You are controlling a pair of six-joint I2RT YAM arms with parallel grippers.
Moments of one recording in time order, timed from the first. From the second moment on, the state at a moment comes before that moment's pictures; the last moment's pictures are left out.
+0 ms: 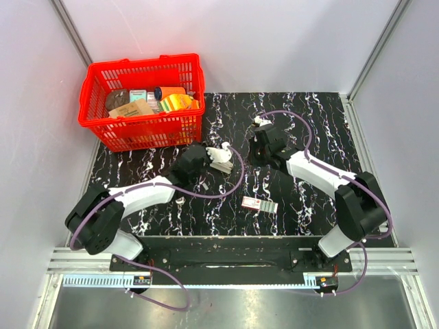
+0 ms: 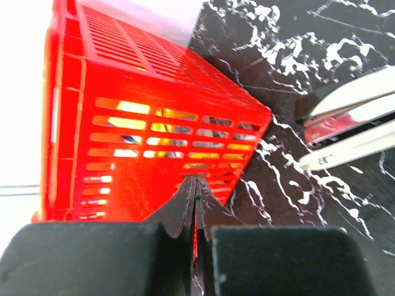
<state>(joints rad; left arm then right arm) -0.73 1.47 0.75 0.41 -0.51 0.96 0.56 1.58 1.07 -0.25 0.01 0.48</state>
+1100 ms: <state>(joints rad) -0.35 1.27 0.97 -0.39 -0.01 0.45 0.65 2.13 1.53 -0.26 -0.04 0.33</state>
